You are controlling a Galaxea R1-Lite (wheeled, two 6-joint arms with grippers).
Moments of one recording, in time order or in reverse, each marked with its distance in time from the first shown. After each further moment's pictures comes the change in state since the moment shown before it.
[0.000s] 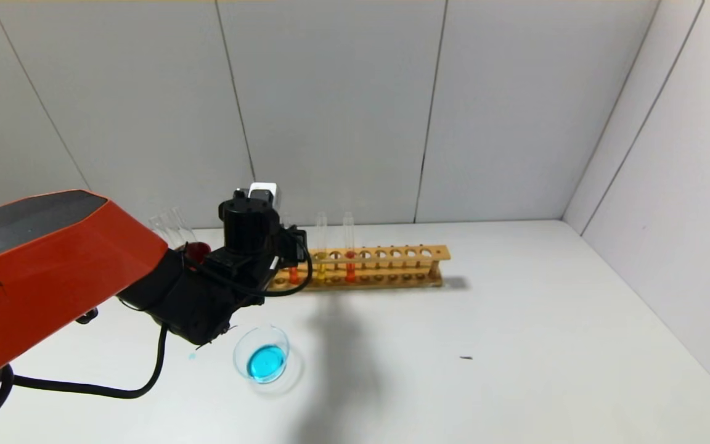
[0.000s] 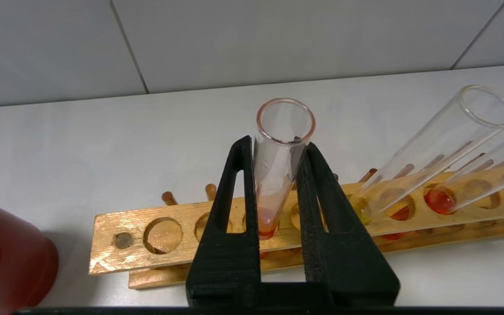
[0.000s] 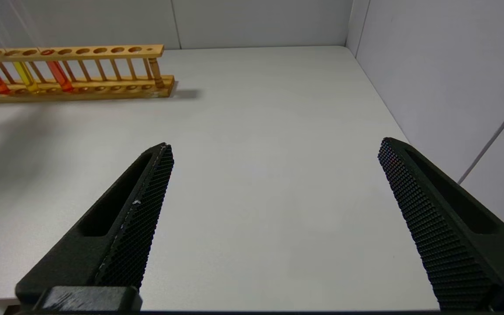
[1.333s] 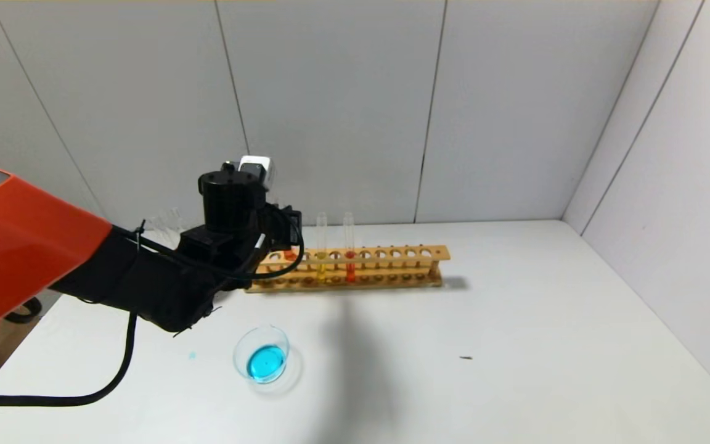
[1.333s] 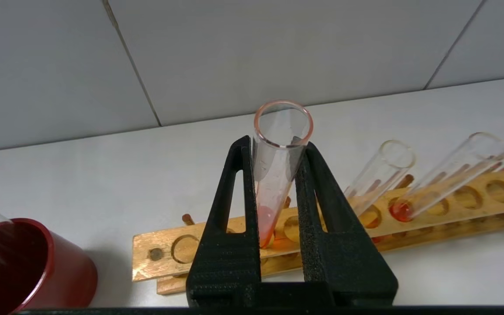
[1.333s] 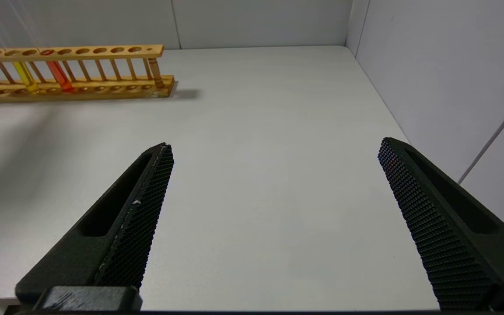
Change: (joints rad) left arm -0.006 -0.153 -0.023 0.138 -0.001 0.062; right arm 0.000 0.000 0.000 0.000 0.000 0.000
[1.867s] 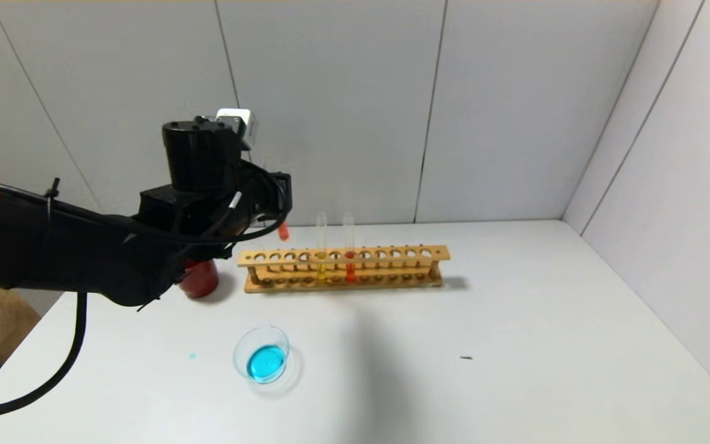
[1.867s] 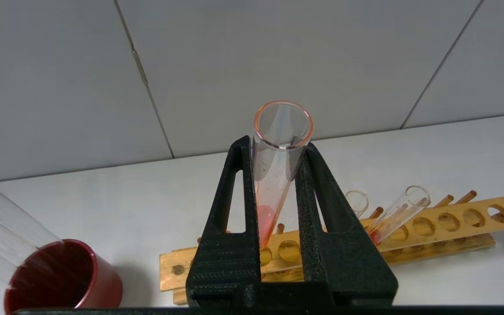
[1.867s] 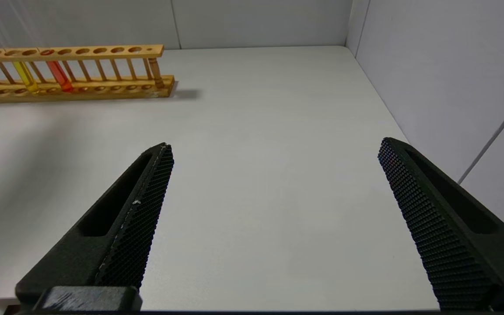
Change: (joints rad) left arm -0.012 -0.148 -0.082 0.169 0.016 0.001; right arm 0.000 0.000 0.000 0.000 0.000 0.000
